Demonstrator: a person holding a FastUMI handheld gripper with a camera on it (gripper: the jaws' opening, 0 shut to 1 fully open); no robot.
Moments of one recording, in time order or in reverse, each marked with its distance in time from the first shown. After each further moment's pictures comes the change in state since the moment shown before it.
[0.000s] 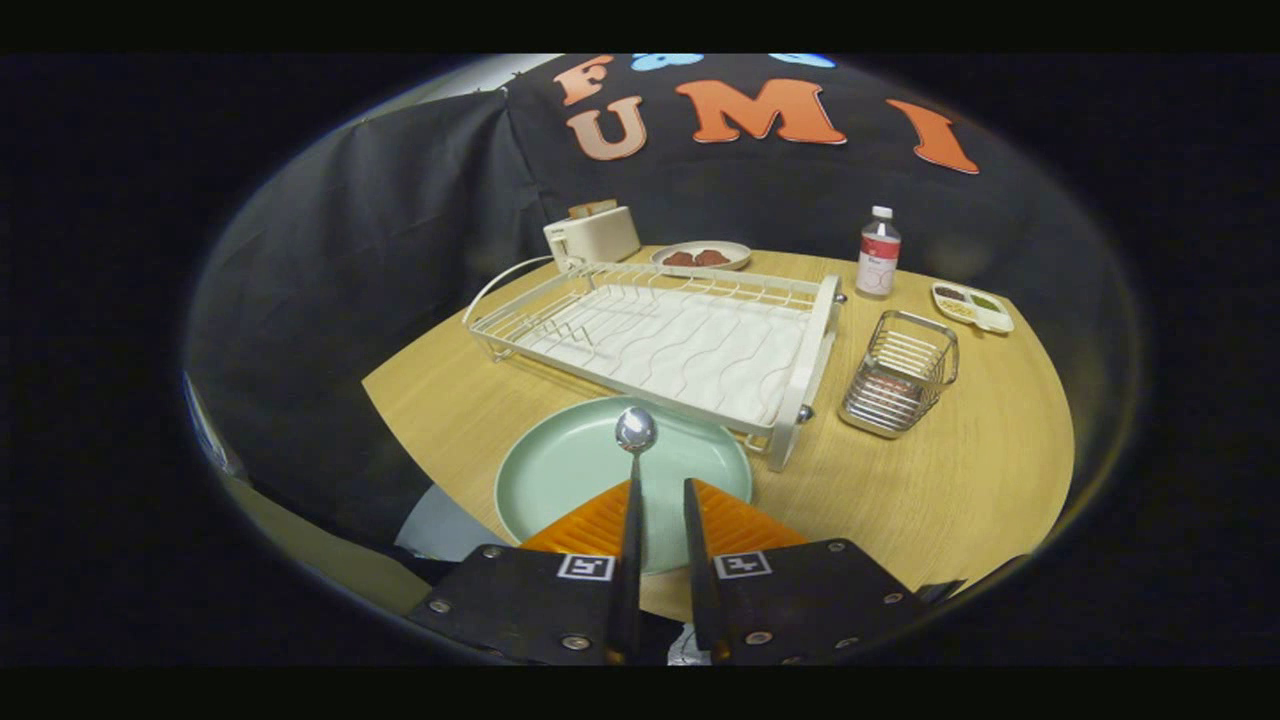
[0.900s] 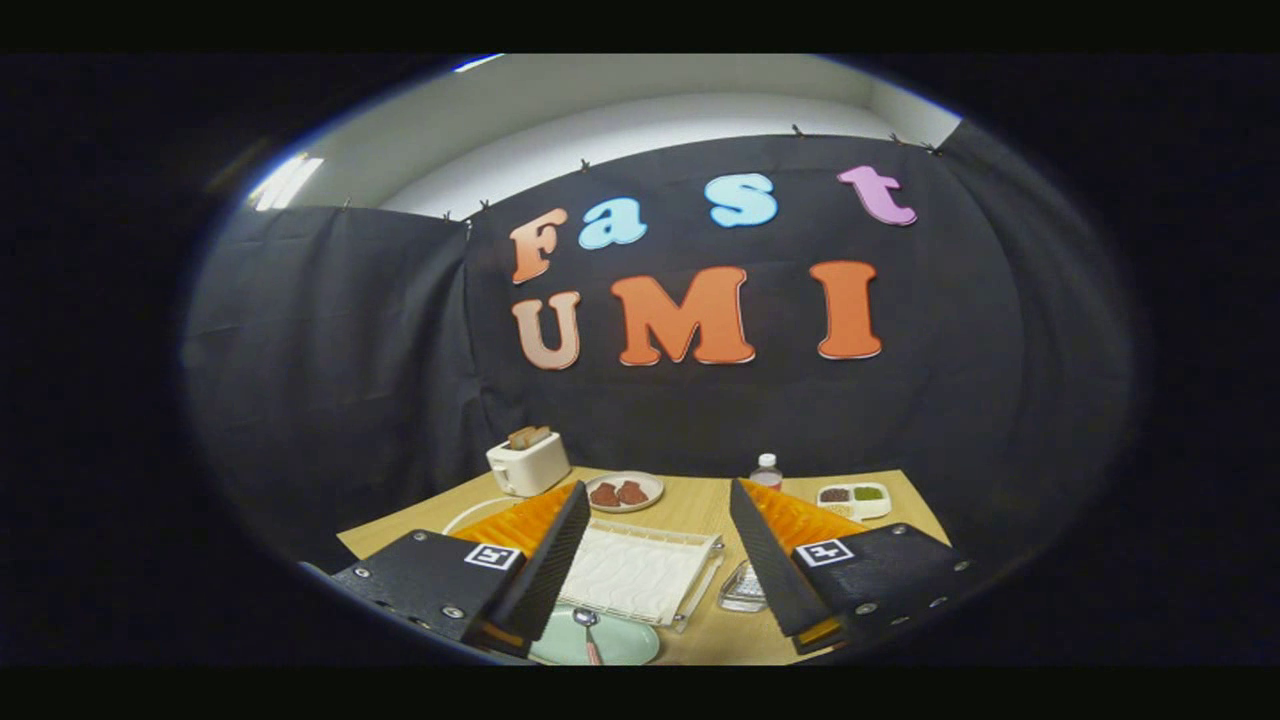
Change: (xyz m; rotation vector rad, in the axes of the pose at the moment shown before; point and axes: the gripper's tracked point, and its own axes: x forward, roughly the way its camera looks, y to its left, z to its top) arm -0.154 -0.056 0.257 0.022 -0.669 -0.249
